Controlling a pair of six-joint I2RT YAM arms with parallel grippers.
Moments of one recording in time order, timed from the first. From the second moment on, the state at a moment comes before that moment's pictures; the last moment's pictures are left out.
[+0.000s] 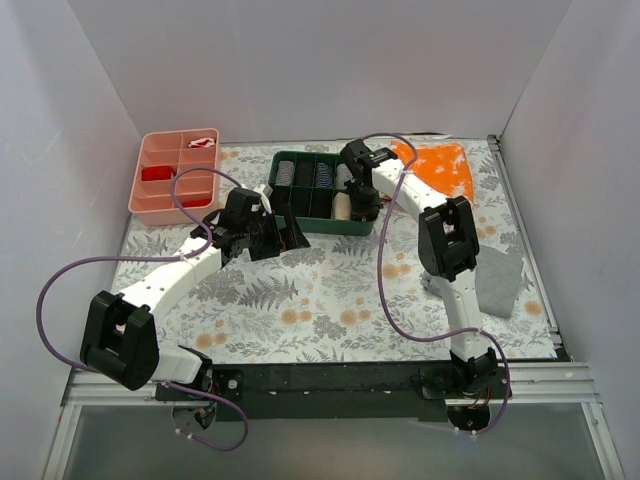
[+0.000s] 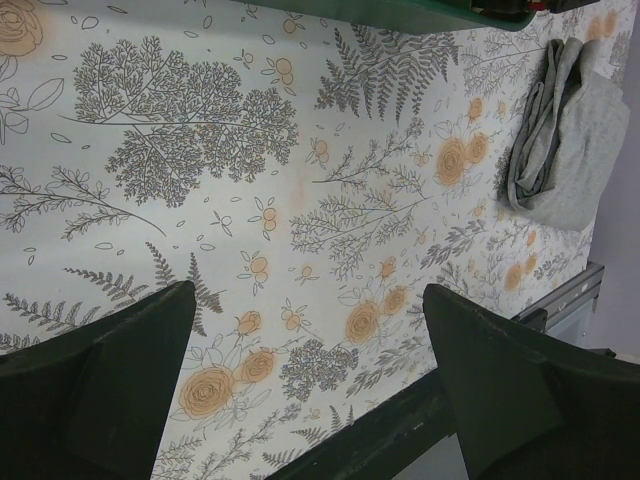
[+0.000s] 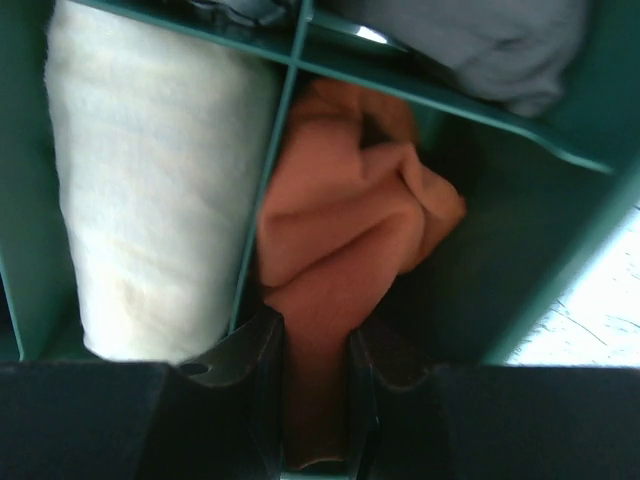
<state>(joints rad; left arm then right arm) -0.45 1.35 0.95 -0.38 0.27 -0.65 0.52 2.28 2.01 -1.03 0.08 0.29</state>
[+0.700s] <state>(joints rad) -0.45 1.35 0.95 -0.38 0.27 -0.65 0.52 2.14 1.90 -0.91 0.09 0.32</state>
